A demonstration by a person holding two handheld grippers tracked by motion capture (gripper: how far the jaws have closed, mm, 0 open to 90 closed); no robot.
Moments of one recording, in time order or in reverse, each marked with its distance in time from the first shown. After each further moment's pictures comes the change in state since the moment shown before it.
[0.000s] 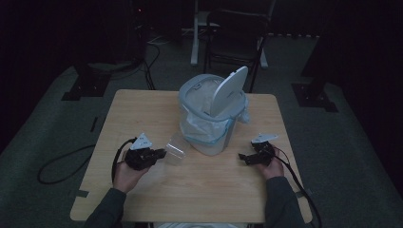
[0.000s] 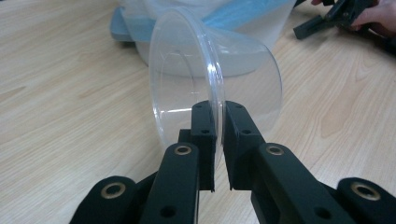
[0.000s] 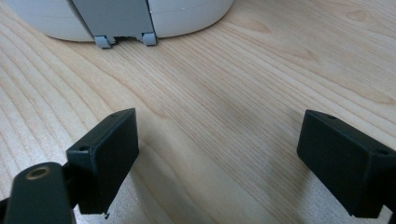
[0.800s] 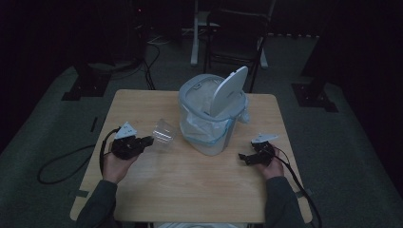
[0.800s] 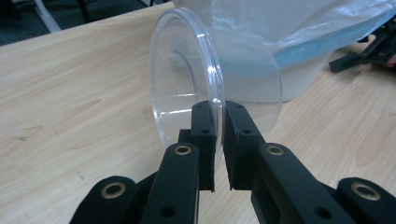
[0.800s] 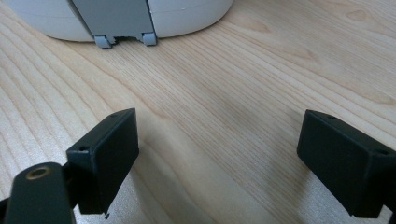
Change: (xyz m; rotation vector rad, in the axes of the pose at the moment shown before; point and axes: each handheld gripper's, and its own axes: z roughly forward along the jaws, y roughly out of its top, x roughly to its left) left arm 0.034 0.014 -0.026 -0.065 0.094 -0.053; right arm 0.000 0.000 0.000 0.000 0.000 0.000
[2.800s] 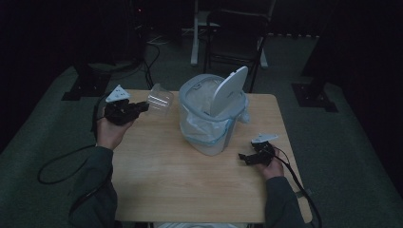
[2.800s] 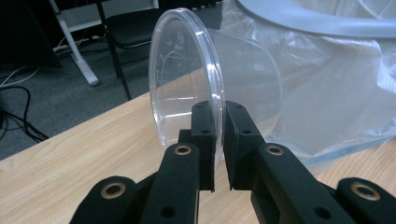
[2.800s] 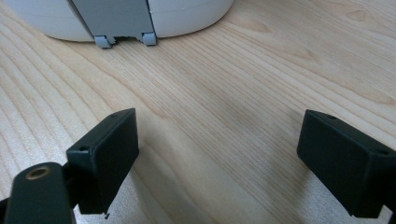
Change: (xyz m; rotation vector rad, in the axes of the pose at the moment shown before) left arm 0.038 0.095 -0.019 -0.098 0.059 0.054; right arm 0.000 0.000 0.000 0.000 0.000 -0.002
